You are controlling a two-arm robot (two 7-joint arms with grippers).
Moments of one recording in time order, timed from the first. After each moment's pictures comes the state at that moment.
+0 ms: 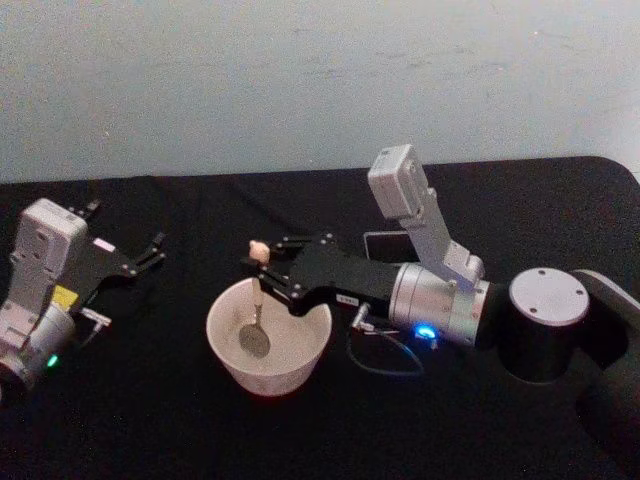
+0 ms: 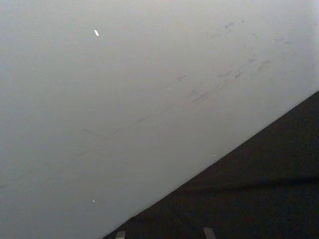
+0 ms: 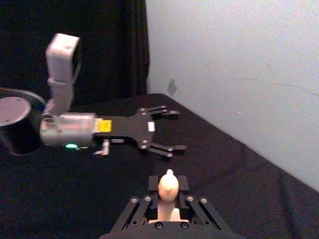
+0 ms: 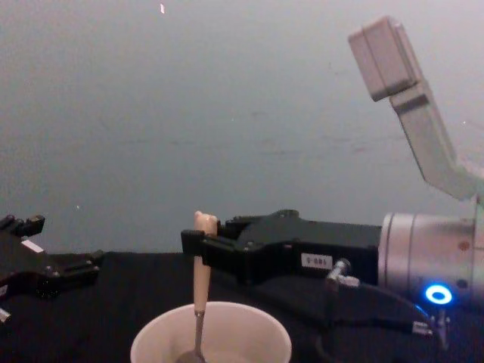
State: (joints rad) left arm -0.20 0.60 0.45 -1.41 -0.25 -0.12 0.03; right arm 0.43 0.36 -0.65 -1.43 0.45 0.08 0.59
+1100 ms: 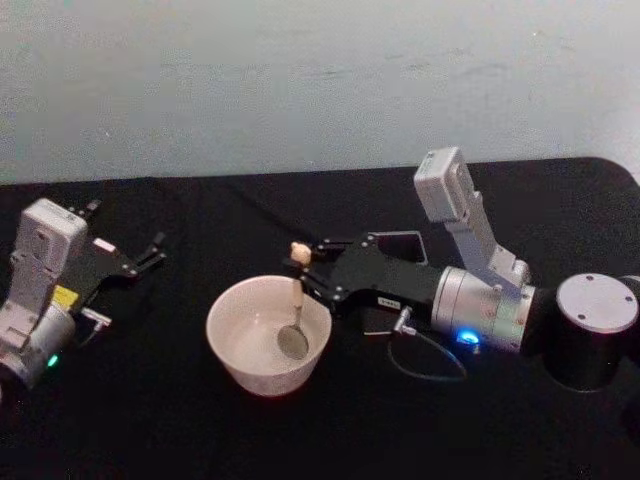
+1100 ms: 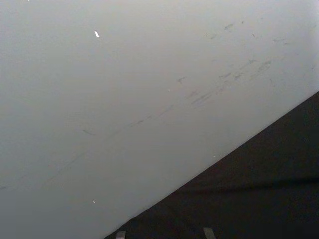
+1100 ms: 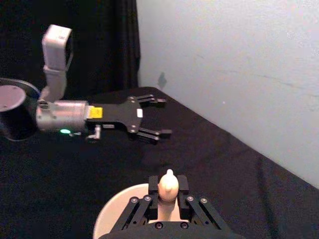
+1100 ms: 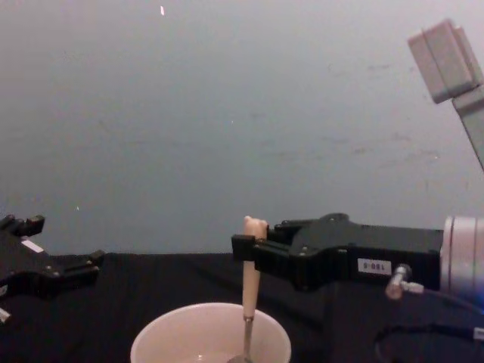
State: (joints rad) left arm -0.20 0.60 0.45 -1.41 -0.25 -0.12 0.03; right arm 0.37 0.44 -0.59 -1.50 0.45 0.10 0.60
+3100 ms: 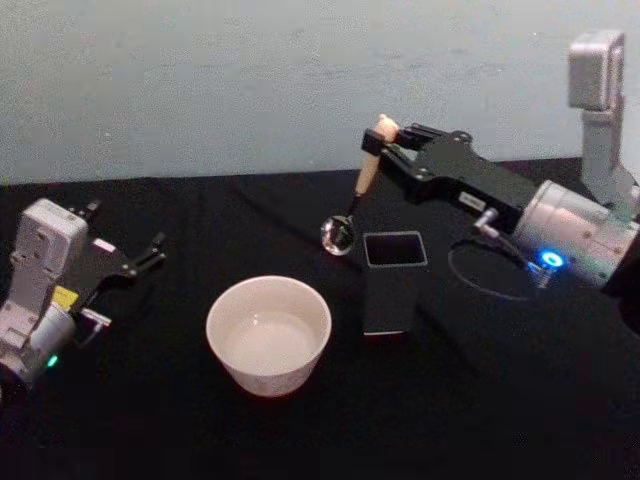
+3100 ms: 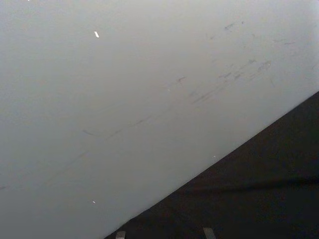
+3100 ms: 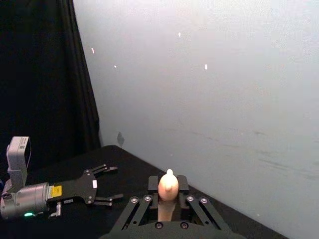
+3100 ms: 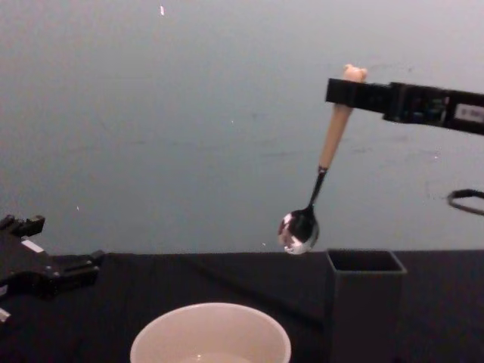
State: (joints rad) left arm -0.20 0.60 0.45 -1.41 -0.25 -0.12 0.03; right arm 0.32 0.52 -0.39 -1.67 0.68 0.14 0.47
